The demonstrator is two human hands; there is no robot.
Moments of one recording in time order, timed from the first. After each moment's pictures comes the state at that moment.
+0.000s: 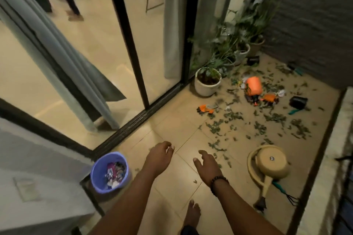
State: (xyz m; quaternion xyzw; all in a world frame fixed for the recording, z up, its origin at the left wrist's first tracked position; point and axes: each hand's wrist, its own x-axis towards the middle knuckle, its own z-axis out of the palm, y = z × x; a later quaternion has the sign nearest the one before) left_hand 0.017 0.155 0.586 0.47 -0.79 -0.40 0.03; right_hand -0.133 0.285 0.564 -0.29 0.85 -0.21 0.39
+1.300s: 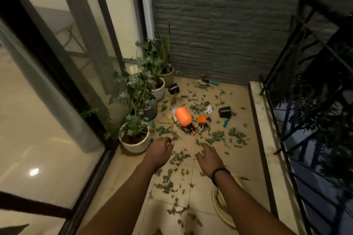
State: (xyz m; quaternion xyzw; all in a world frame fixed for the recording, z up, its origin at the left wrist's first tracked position) left_hand -0.505 0.035 0.637 0.16 -0.94 -0.31 -0.03; right_hand -0.570 0.229 0.632 -0.10 0.92 -0.28 0.26
